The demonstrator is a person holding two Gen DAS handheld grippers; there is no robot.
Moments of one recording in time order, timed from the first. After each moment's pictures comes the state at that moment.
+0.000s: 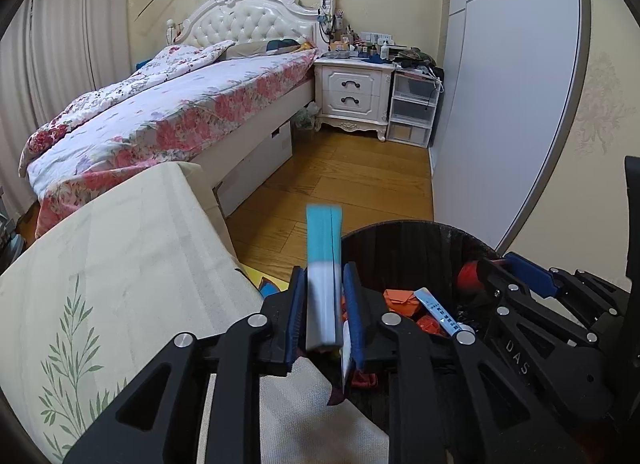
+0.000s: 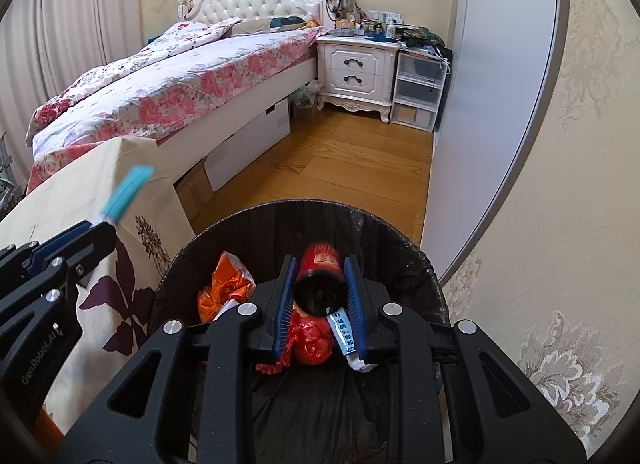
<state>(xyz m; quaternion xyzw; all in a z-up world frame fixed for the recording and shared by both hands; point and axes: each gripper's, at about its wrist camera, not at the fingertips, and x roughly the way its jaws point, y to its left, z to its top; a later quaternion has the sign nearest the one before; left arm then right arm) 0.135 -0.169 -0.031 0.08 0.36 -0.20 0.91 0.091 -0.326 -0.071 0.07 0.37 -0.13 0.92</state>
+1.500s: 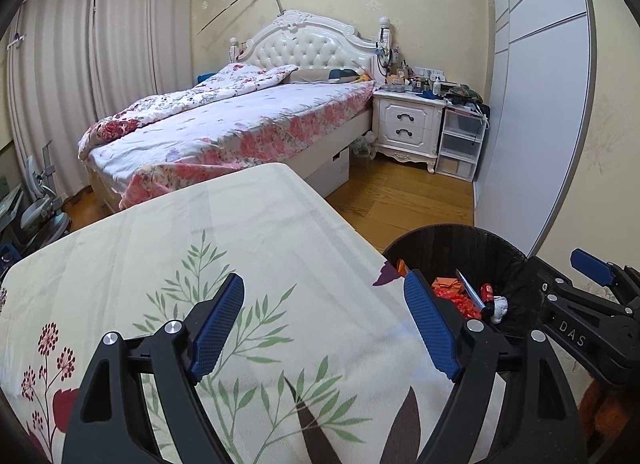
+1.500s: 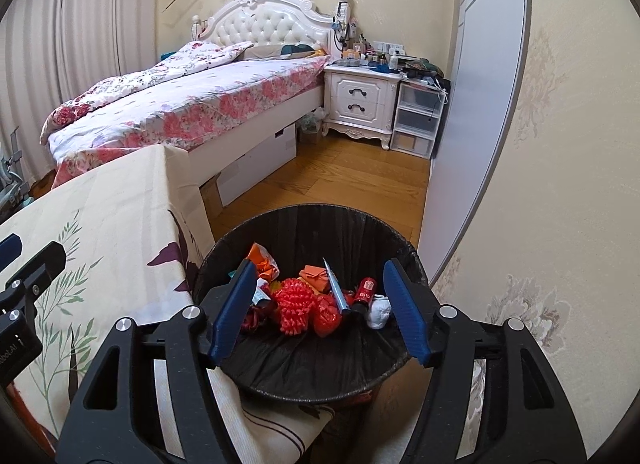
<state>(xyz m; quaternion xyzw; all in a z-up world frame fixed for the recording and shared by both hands) 0.053 -0.079 0.009 0.05 0.31 -0.10 0.95 0.017 -0.284 -0.029 0.03 0.33 -0.12 0.94</state>
